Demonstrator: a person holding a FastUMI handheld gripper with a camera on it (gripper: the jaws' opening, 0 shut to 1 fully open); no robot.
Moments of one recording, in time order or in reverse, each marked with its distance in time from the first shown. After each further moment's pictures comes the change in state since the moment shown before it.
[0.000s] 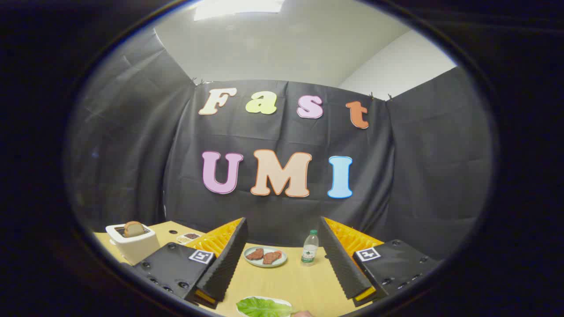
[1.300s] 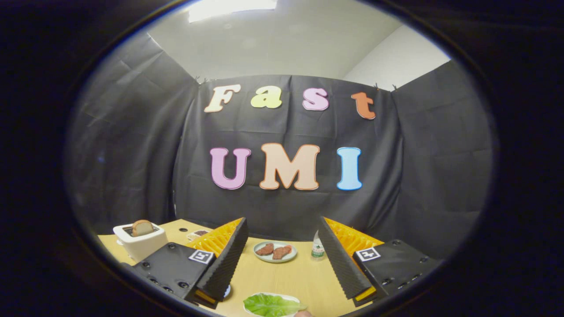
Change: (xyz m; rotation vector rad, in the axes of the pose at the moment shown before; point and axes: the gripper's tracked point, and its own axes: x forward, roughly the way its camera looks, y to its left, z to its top) arm 0.002 0.004 -0.016 0.032 0.044 0.063
